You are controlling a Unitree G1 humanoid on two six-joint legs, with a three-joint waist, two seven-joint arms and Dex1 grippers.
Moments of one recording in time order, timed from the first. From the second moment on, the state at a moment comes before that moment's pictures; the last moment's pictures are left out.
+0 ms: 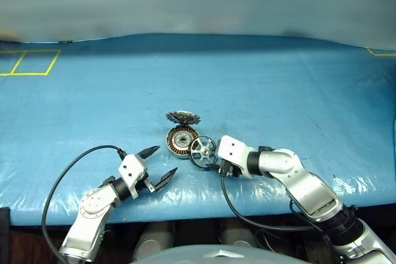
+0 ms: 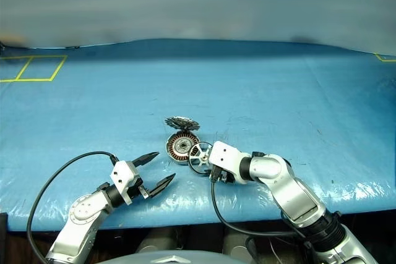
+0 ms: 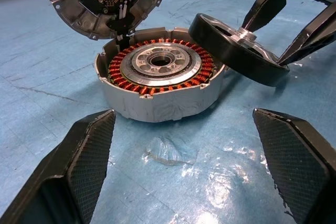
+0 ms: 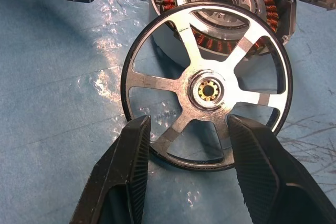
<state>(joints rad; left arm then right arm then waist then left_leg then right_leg) 0.23 0.42 -0.11 -0.09 -0.19 -0.19 -0.72 -0.18 -0.62 0.42 -0.44 0.03 0.61 0.77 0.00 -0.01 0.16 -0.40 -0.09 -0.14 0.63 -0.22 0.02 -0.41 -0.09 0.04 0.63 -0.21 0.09</state>
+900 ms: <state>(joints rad) 0.24 0.42 -0.11 -0.09 -0.19 -0.18 -0.71 -0.17 -0.56 0.38 -0.41 0.06 0.64 0.74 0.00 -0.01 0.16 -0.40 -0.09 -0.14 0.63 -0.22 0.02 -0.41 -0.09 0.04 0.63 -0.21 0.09</state>
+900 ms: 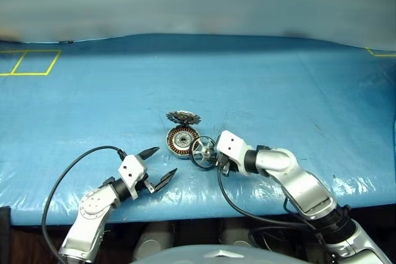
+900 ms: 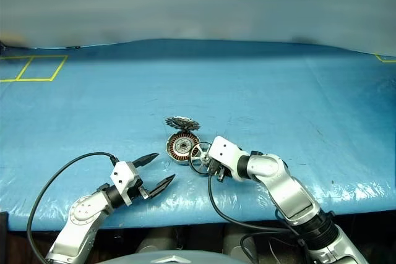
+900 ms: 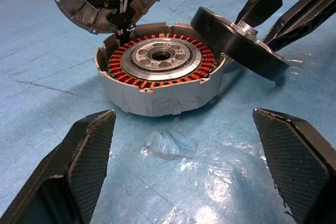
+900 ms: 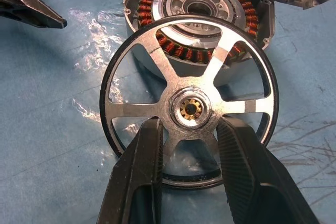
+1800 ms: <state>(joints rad) 0.23 0.42 -0.11 -0.08 -0.19 -0.19 -0.72 -0.36 -0.48 0.37 -0.38 0.23 0.64 0.80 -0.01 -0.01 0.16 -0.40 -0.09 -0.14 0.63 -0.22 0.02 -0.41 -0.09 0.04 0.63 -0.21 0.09</state>
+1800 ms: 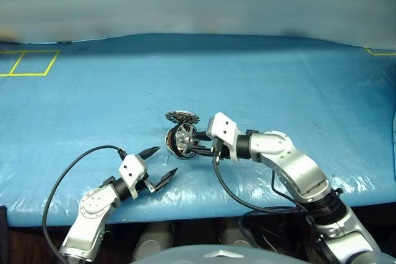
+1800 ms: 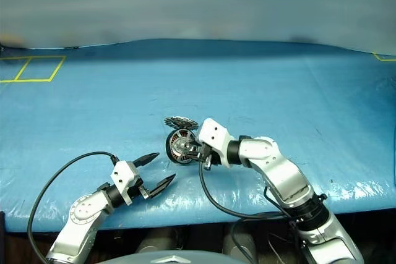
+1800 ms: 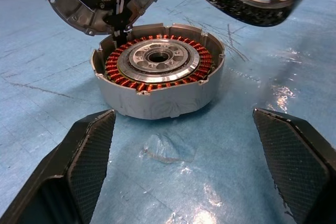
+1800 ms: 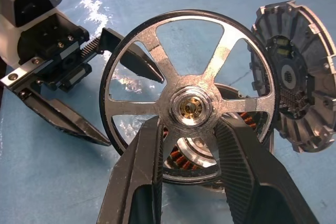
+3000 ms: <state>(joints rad) 0.24 0.39 -0.11 -0.08 -0.18 -0.21 -0.70 -0.45 -0.43 0.43 -0.16 0.09 0.53 0.85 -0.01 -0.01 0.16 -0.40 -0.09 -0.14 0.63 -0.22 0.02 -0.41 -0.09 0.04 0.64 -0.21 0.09</state>
